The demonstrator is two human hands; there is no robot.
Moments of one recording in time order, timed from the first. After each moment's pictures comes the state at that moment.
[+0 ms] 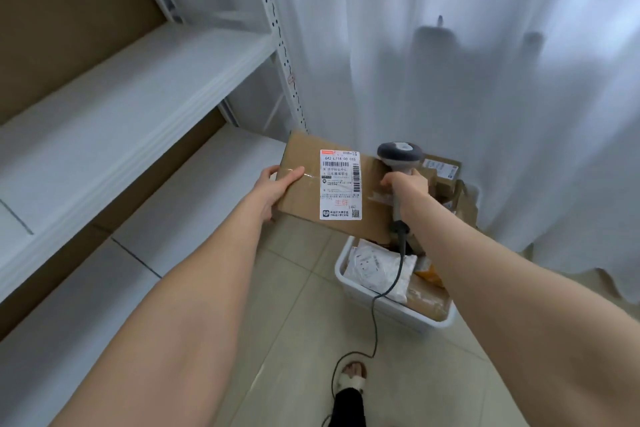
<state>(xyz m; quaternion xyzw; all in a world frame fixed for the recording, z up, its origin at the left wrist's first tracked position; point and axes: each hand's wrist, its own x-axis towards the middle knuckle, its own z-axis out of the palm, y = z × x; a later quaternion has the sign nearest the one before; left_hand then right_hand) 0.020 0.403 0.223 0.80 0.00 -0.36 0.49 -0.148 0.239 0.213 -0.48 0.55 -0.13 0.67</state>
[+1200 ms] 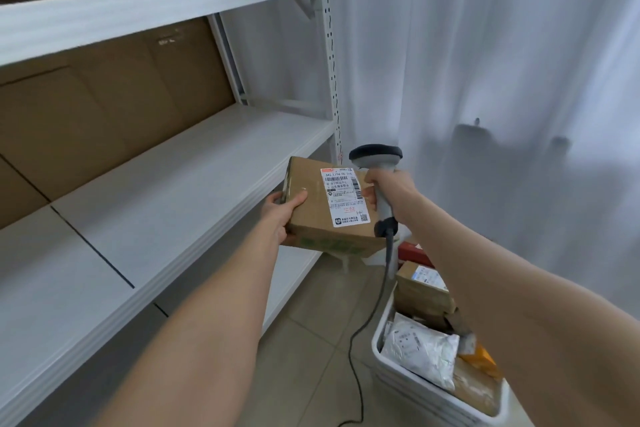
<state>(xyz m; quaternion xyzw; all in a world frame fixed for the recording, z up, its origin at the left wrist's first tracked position) 0.119 0.483 0.329 0.71 0.04 -0.30 0.64 -0.017 0.326 0.366 -0.59 0.40 -0.16 0.68</state>
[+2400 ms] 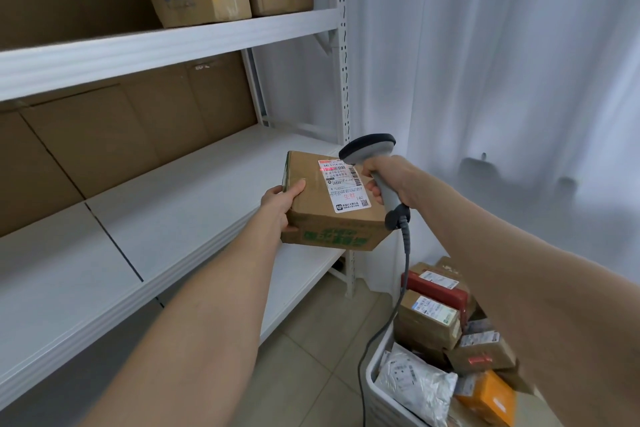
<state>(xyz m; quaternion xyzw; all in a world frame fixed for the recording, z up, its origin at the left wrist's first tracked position) 0.103 0.464 0.383 0.73 0.06 -0.24 0.64 -0.041 0.307 0.446 -0.69 0.28 -0.06 0.66</state>
